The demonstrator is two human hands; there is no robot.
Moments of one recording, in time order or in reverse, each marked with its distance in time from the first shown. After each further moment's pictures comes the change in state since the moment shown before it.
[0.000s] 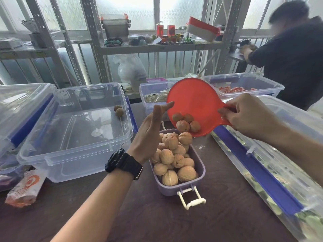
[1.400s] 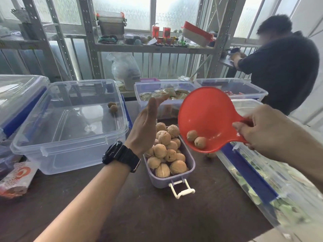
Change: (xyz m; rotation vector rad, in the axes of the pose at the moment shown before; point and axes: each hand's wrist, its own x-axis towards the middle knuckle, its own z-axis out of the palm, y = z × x) left_hand -0.003 0.017 0.003 -0.006 0.051 0.046; right_hand -0.062 -0.041 -0.045 -0.187 -0.095 0.356
